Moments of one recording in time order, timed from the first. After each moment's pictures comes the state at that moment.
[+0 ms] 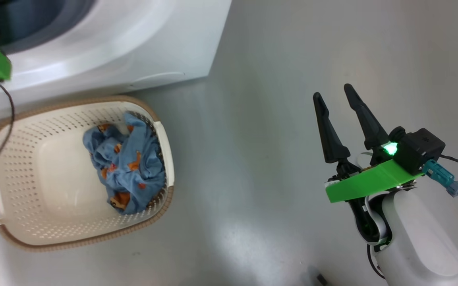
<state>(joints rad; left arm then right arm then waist) -1.29 0.41 -0.46 1.15 -0.61 -0.13 -0.23 -0.43 -0.07 0.22 0.23 0.35 0.13 -0.25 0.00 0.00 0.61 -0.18</state>
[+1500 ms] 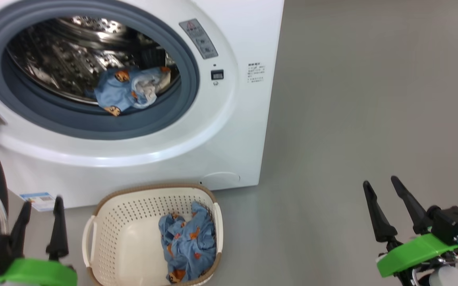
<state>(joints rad) -0.23 0.22 0.06 0.47 -0.33 -0.13 -0.26 -0.11 -0.23 0.15 0.26 0.39 0.13 -0.25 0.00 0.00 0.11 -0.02</state>
